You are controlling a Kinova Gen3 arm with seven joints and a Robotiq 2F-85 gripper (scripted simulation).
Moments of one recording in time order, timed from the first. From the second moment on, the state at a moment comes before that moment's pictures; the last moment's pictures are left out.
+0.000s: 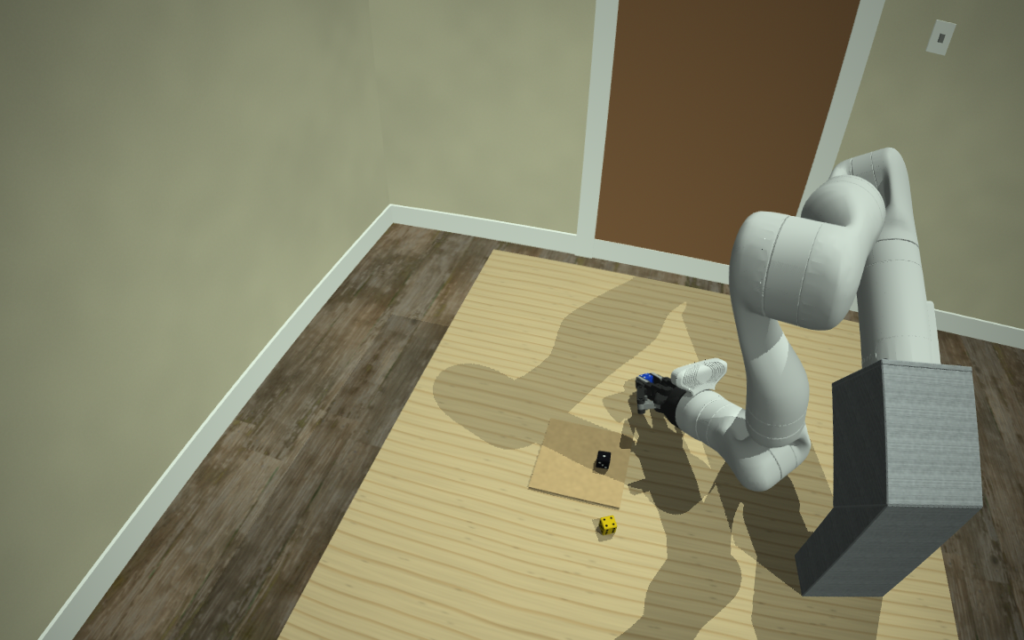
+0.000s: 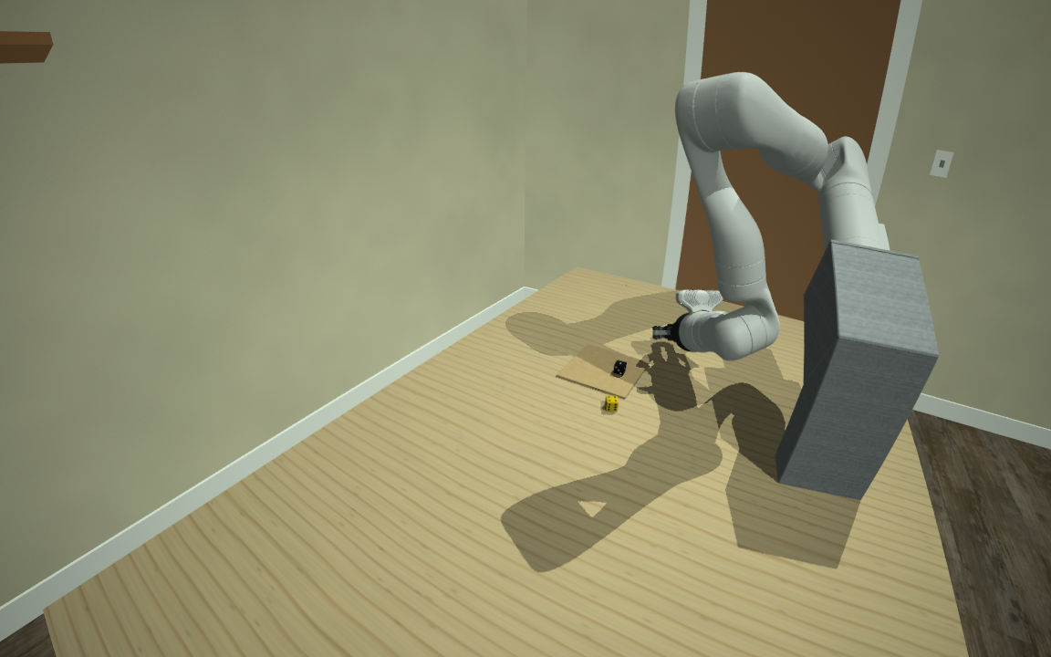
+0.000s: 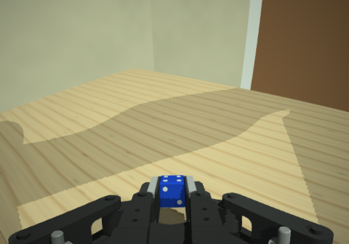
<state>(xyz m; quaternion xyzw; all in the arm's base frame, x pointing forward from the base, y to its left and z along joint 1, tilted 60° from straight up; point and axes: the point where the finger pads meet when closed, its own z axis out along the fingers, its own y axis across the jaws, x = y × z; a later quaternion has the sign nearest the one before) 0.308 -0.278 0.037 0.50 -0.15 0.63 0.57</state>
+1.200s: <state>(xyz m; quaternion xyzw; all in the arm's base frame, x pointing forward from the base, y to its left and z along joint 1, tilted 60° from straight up) 0.308 -0.286 0.032 0.50 -0.15 0.63 0.57</state>
